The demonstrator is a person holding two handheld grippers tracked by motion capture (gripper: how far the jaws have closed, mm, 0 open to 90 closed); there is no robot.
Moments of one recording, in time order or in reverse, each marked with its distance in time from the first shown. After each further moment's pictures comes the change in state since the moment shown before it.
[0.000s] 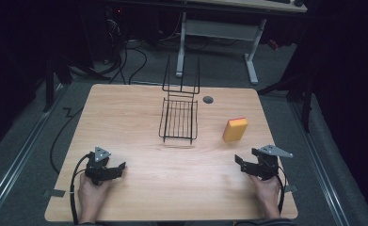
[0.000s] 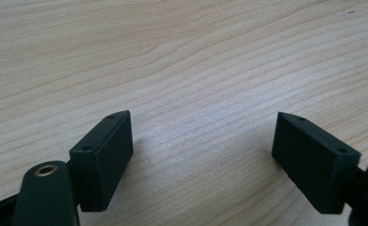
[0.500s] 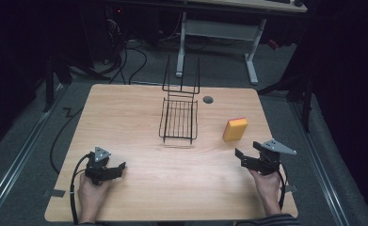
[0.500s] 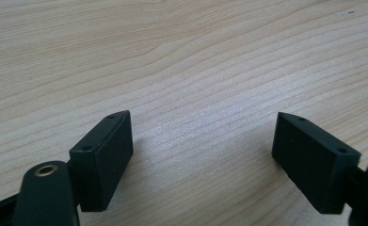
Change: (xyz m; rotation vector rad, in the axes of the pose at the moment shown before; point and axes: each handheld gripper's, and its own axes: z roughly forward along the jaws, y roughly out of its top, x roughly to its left) left arm 0.000 0.000 0.000 0.000 0.000 0.000; right arm 0.002 0.018 -0.004 -0.088 0.003 -0.002
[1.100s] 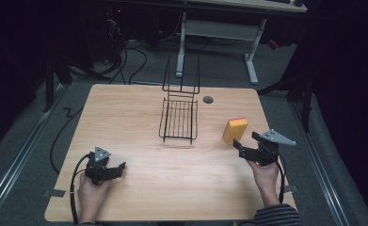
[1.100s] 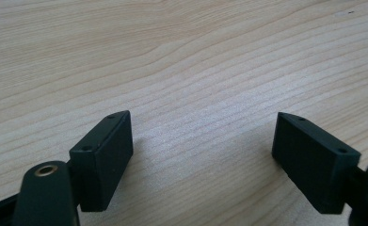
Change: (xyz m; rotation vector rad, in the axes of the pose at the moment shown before) left arm 0.000 0.000 0.000 0.000 0.000 0.000; right arm 0.004 0.030 0.006 -0.046 -0.002 -0.019
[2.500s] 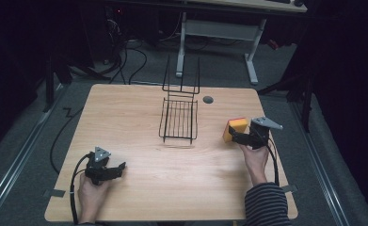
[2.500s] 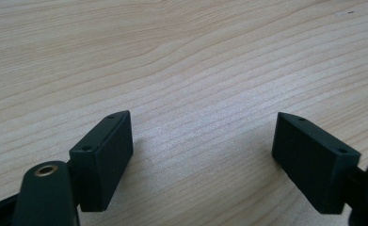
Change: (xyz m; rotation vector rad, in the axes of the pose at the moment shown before) left arm 0.000 0.000 0.000 0.000 -0.001 0.000; right arm -0.020 0.012 0.060 0.013 -0.097 0.039
